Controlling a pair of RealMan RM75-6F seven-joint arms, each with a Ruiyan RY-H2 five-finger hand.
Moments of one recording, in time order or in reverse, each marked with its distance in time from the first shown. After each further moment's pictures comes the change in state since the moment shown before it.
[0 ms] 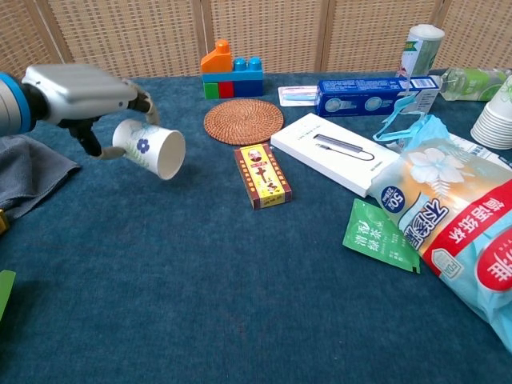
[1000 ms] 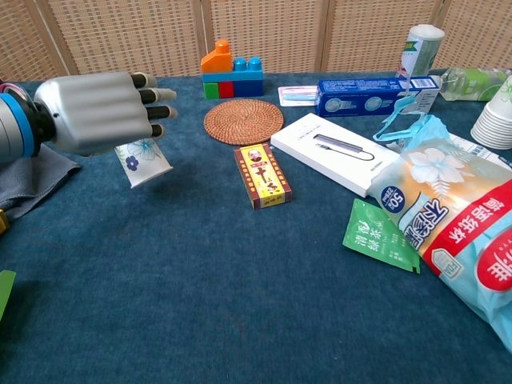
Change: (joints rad) left arm -0.031 -0.032 0.133 -0.007 0.163 0.103 0.646; right arm 0.000 -0.006 0.001 0.028 -0.005 -0.004 0.038
